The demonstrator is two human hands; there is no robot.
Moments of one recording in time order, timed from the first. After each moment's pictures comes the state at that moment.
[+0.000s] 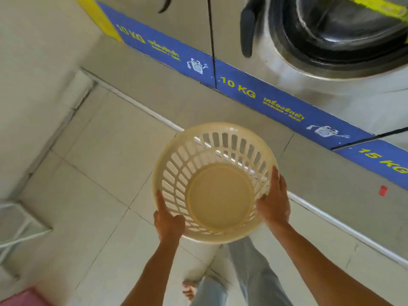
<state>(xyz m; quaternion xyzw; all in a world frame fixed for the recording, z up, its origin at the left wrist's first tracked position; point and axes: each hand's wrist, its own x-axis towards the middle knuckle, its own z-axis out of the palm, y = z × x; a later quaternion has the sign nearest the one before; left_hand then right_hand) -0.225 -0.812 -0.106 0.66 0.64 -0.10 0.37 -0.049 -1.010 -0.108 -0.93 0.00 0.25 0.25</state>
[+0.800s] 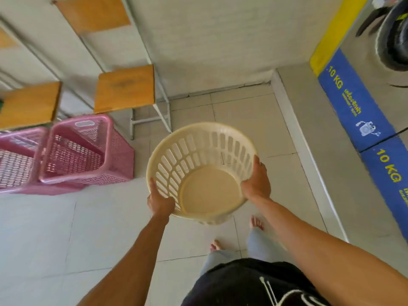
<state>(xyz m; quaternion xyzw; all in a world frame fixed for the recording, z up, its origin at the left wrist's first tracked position) -0.740 -0.811 0.082 0.32 0.83 0.22 0.40 -0.467 -0.803 0.066 -0.83 -0.42 0.33 0.16</state>
